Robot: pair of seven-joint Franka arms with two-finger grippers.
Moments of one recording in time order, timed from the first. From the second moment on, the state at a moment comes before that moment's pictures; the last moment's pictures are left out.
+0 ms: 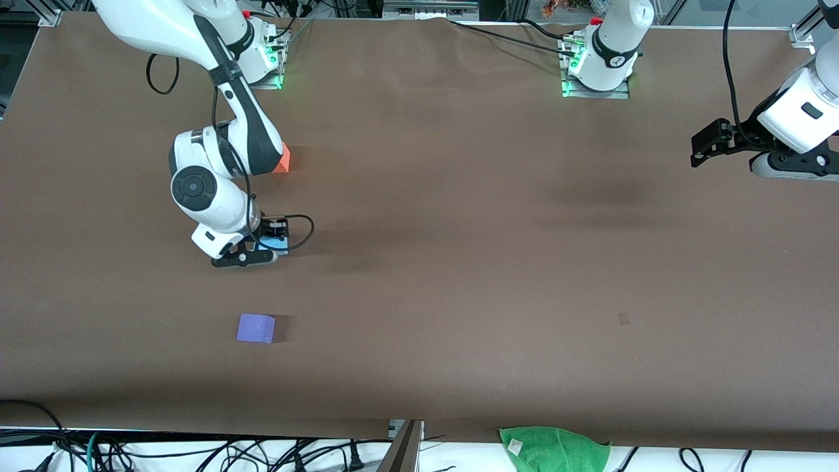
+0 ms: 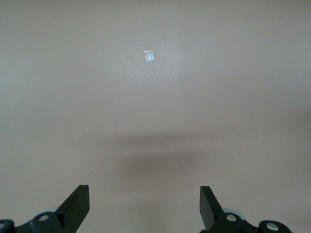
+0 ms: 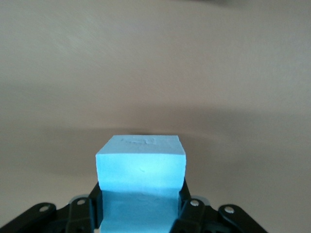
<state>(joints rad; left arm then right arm) -0.03 -0.02 -0.03 -1.64 0.01 1.59 0.00 0.33 0.40 -0.05 -2.03 0.00 2.38 0.15</state>
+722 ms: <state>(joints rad) -0.03 -0.02 -0.03 -1.64 0.01 1.59 0.00 0.32 0.41 -0.05 -2.13 0.00 2.51 0.15</state>
